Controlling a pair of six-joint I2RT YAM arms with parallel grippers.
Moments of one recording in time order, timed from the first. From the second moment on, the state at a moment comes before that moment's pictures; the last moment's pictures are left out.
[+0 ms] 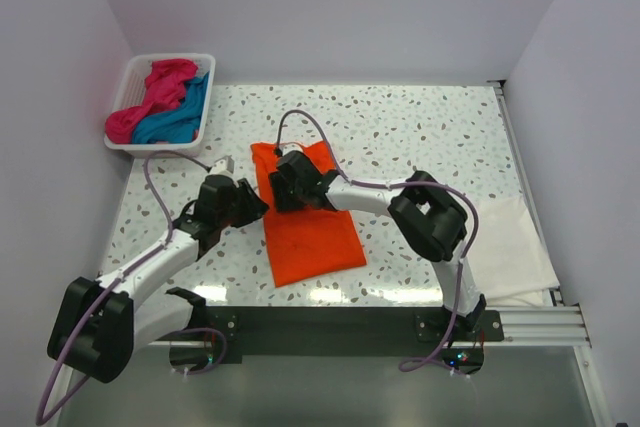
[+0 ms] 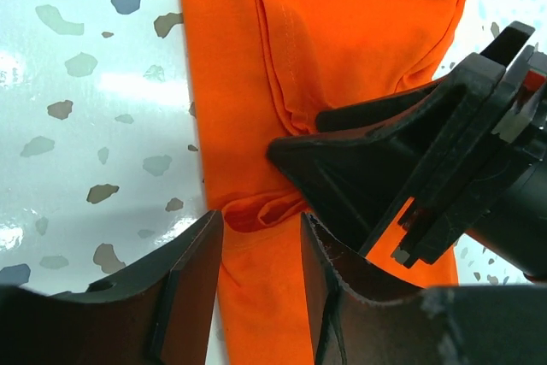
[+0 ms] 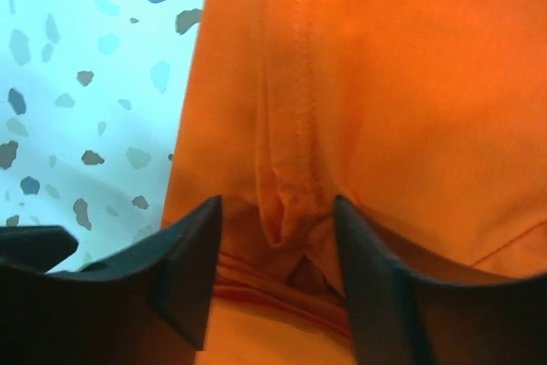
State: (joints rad) left arm -0.36 1.08 0.46 -0.05 0.02 -0.71; right arm 0.91 2.09 1.43 -0.16 0.11 0.50
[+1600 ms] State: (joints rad) left arm -0.82 0.61 0.23 -0.57 0.02 -1.17; right arm 0.75 1.06 0.37 -0.18 -0.08 0.92
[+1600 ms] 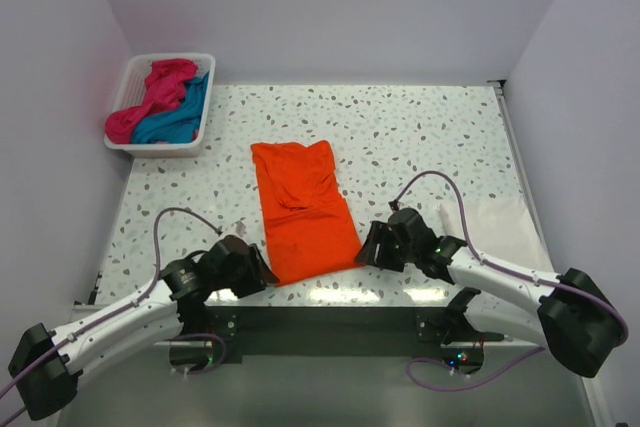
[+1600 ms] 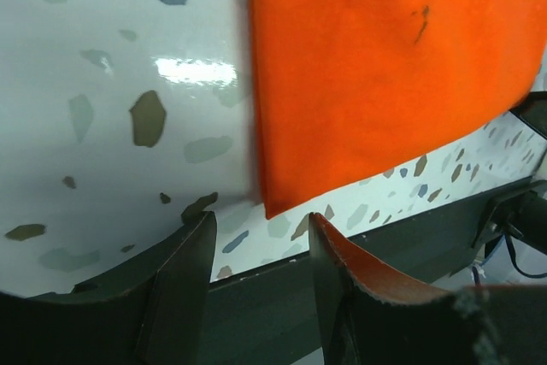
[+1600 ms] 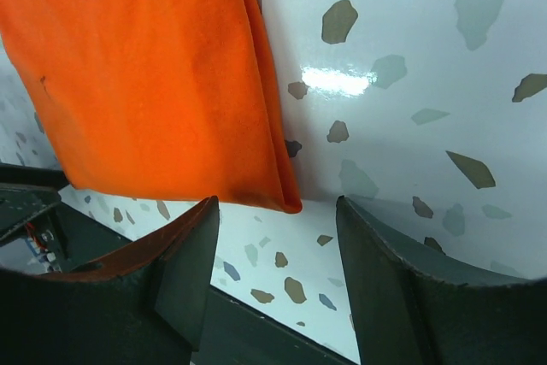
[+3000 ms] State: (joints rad) left arm -0.94 0.71 0.33 -0.53 -0.06 -1.03; right arm 0.95 0.80 0.27 -0.19 -0.04 0.95
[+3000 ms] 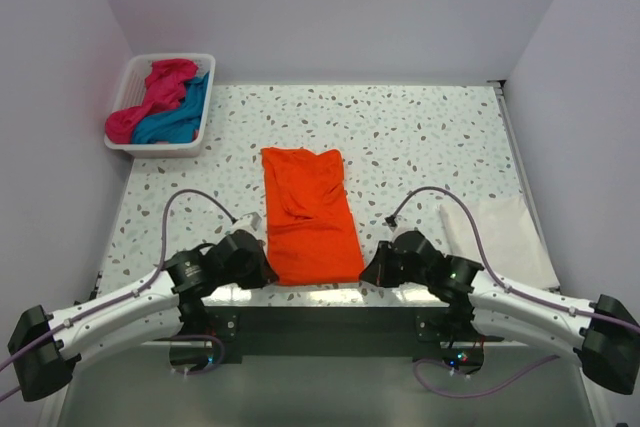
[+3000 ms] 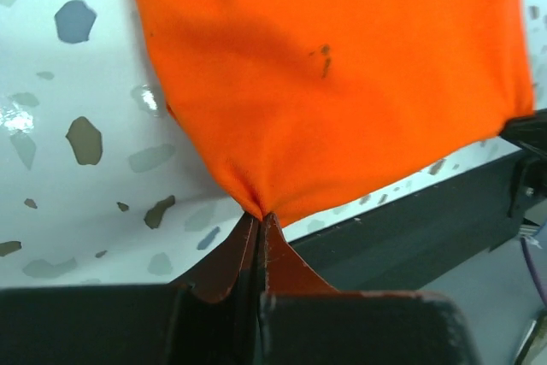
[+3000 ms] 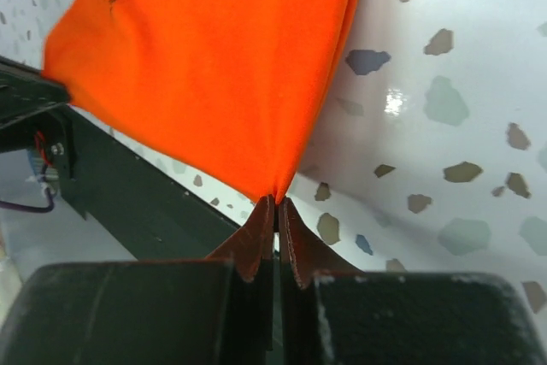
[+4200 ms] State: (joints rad) left arm -0.52 1.16 0.93 -0.41 -0.16 -0.75; right arm 0.64 1.50 1.29 -0.42 0.04 0.52
